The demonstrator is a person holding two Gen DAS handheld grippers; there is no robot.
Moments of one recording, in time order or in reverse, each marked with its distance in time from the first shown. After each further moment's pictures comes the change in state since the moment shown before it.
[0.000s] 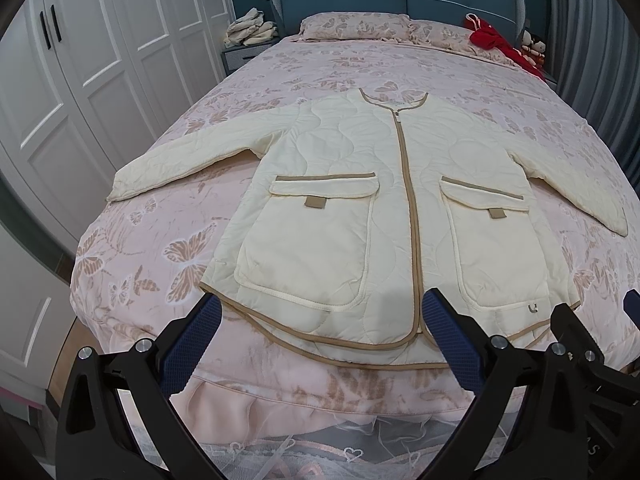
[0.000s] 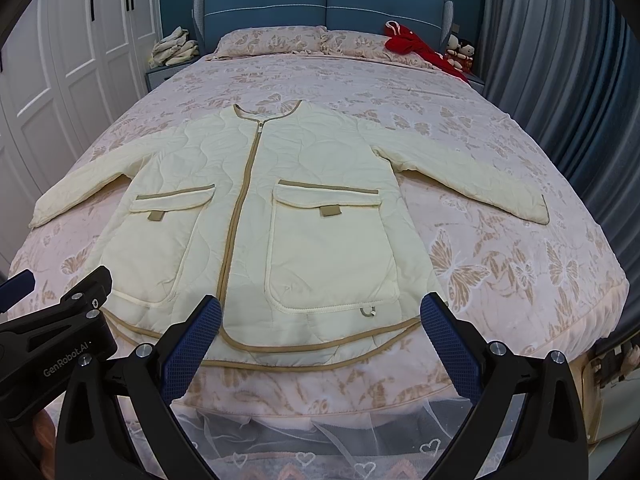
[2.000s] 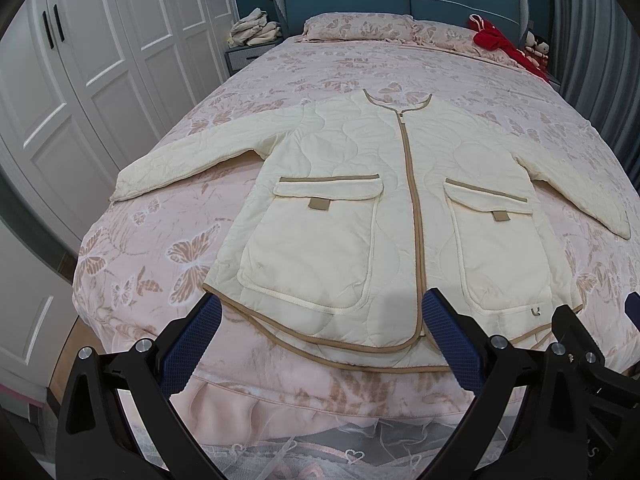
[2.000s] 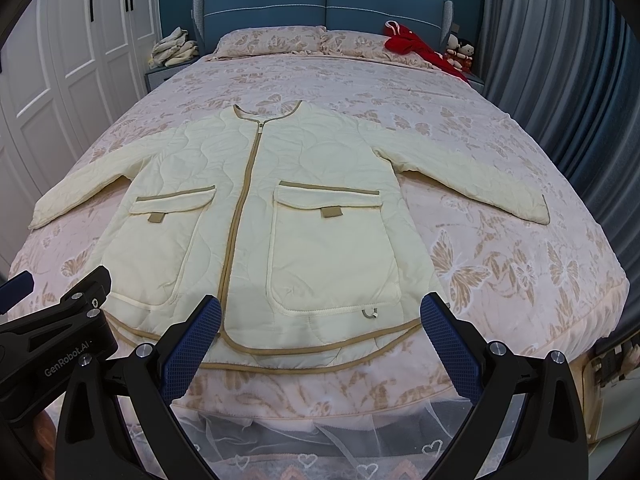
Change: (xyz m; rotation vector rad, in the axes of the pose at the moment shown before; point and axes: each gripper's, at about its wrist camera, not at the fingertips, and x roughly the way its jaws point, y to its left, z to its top) left arm 0.001 0.004 -0.004 -0.004 -0.002 0.002; right arm 0.001 0.001 0.000 0.002 0.000 0.003
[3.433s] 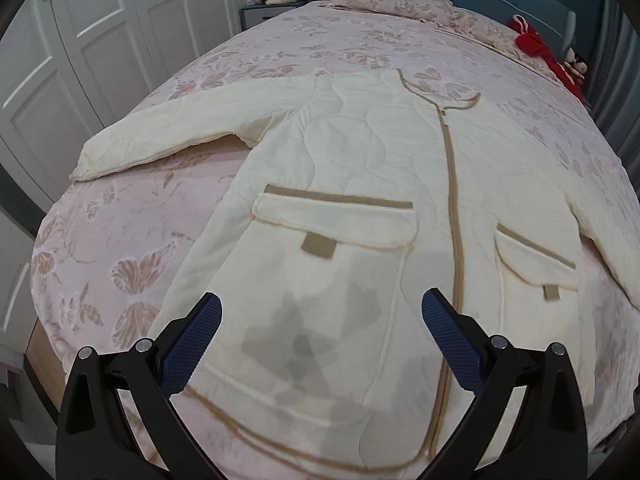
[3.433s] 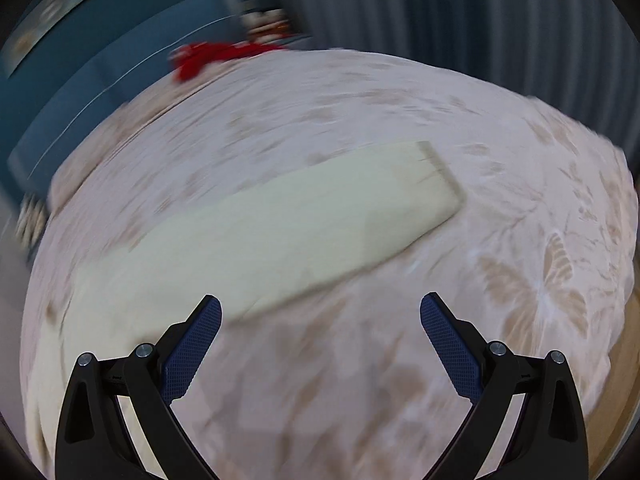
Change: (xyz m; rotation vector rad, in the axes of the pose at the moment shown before) left arm 0.129 0.016 0.069 -0.145 0.115 -0.014; right arm 0.207 -0.375 0.091 0.704 -0.019 -0.188
